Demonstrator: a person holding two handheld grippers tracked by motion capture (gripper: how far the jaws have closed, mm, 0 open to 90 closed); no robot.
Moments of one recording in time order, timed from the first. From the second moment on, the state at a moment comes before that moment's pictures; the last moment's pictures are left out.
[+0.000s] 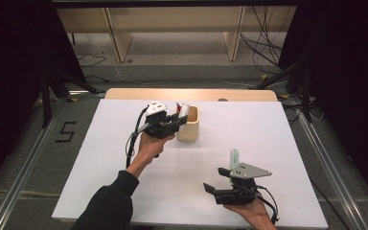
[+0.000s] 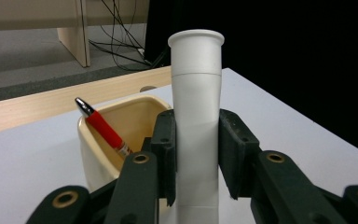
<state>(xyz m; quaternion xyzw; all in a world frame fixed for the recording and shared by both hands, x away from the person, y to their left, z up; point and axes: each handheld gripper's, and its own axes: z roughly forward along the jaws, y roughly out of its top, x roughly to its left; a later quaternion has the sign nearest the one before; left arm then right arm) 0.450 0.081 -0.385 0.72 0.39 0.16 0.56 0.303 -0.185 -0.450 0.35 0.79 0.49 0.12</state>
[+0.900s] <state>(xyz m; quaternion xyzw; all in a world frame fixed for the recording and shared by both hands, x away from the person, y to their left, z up) 0.496 0.059 -0.387 0.70 0.42 0.20 0.54 0.300 -0.182 -0.451 0.34 0.80 0.49 0.11</state>
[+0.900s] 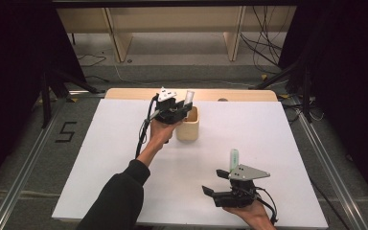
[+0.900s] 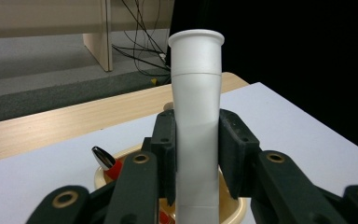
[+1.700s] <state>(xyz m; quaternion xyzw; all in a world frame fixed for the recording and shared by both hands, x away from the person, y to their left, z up) 0.506 0.052 -0.400 0.71 0.42 0.21 0.52 0.299 -0.180 -0.451 0.33 0.80 0.49 0.11</state>
